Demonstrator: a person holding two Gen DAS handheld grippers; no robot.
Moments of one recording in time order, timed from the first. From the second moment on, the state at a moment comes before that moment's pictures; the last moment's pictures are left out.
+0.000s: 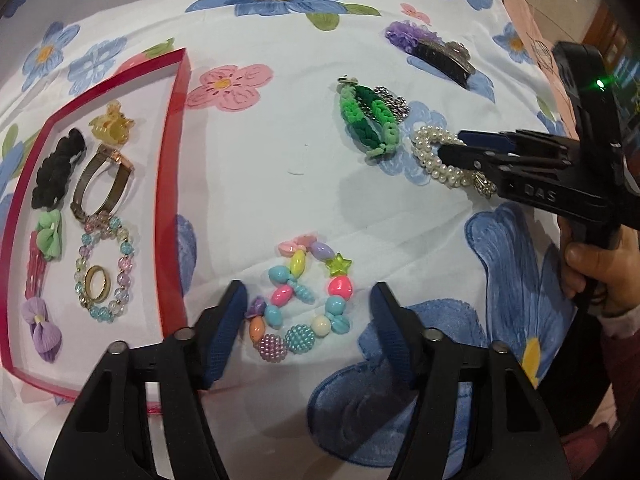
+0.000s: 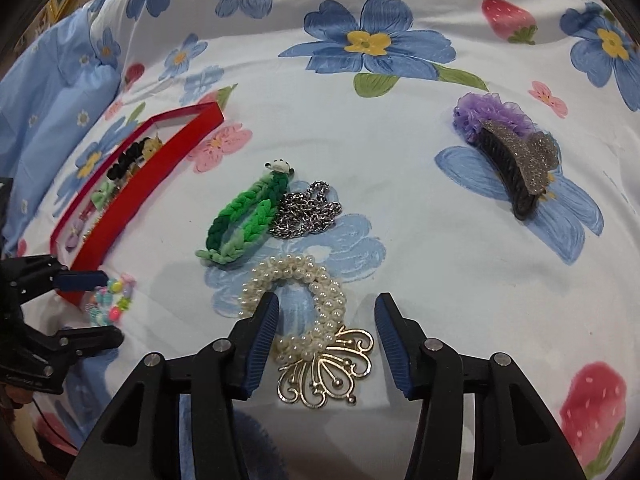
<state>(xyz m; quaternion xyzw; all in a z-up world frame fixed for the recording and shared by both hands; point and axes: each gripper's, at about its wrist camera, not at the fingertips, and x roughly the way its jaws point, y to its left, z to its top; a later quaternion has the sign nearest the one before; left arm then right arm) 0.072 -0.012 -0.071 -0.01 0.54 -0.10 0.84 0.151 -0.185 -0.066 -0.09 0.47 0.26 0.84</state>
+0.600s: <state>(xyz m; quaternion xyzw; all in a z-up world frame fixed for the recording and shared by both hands) 0.055 -0.006 -0.044 -0.08 0.50 -0.14 0.85 0.122 -0.214 -0.038 0.03 0.46 0.28 0.84</state>
